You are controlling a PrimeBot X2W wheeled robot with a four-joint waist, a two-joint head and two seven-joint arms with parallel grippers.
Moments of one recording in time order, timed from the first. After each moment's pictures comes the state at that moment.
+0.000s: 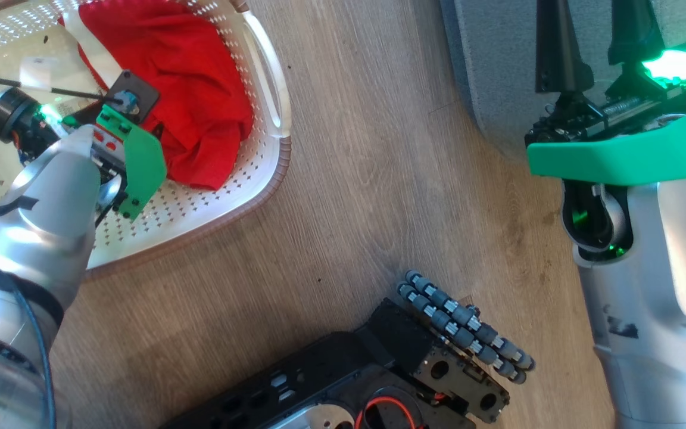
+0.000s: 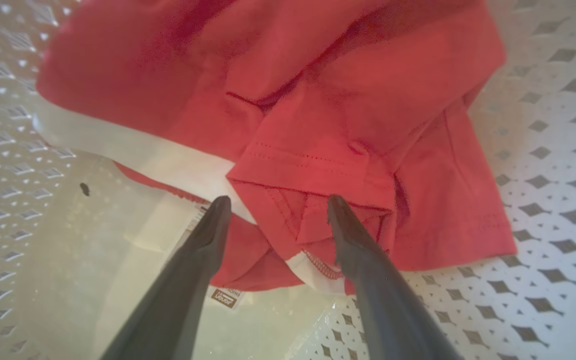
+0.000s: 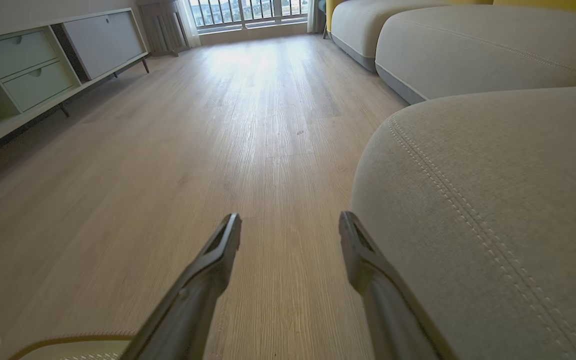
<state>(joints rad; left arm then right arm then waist) -1.10 0.26 -0.93 1.23 -0.34 -0.13 -0.10 -0.60 -0.05 0.16 -0.02 0.42 0.13 -0.26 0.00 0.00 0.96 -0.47</state>
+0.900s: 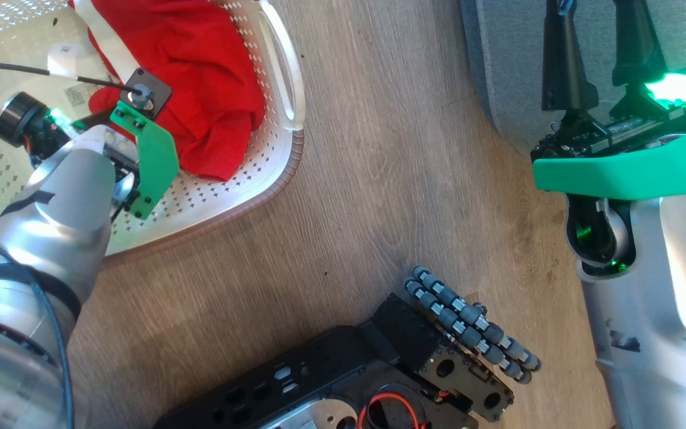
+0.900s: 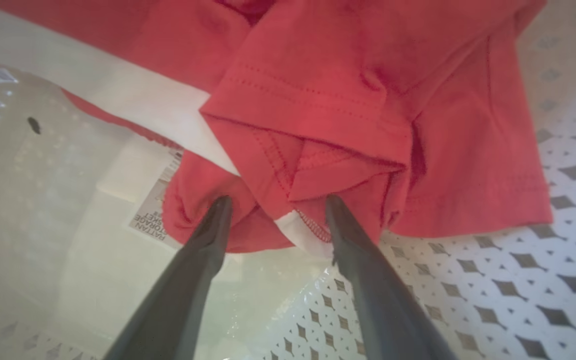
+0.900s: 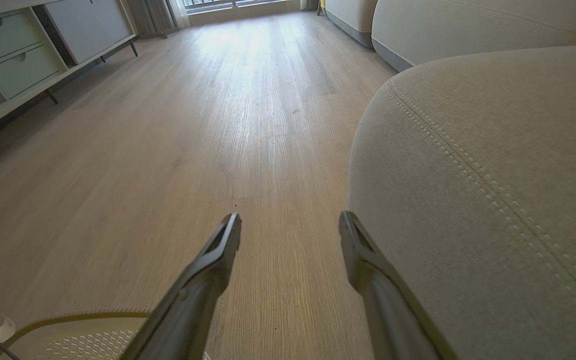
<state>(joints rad) -1.12 0.21 -0.96 1.29 -0.37 -0.10 0.02 -0.54 -0.05 0.14 -0.04 0.41 0.13 -0.26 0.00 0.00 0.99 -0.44</state>
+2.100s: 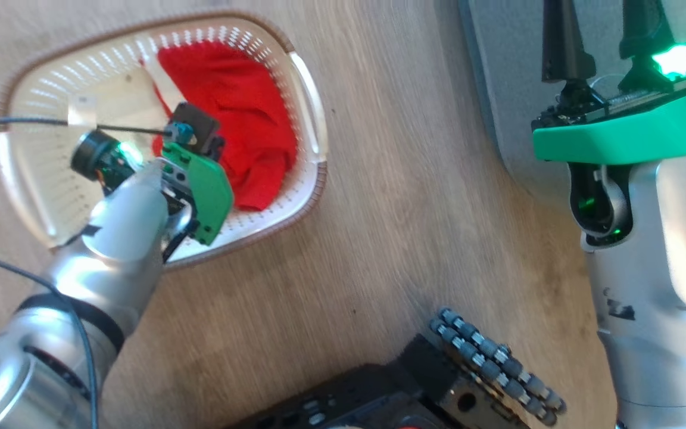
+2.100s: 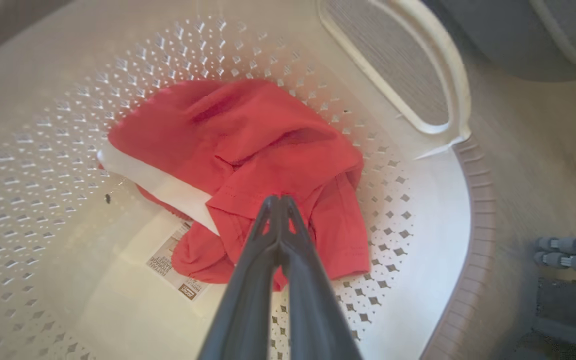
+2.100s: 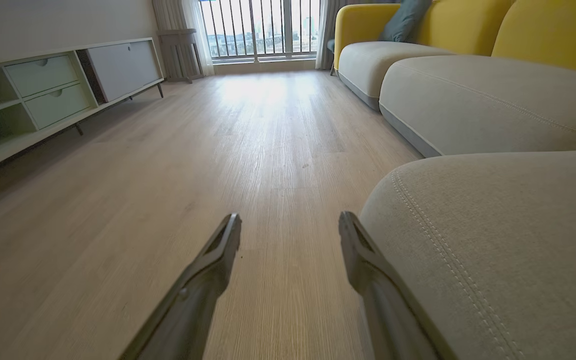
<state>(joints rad) -1.03 0.17 -1.04 1.18 -0.60 -0.13 -0.15 -0.63 -0.05 0.11 0.06 0.32 0.13 -0.26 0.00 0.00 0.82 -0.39</state>
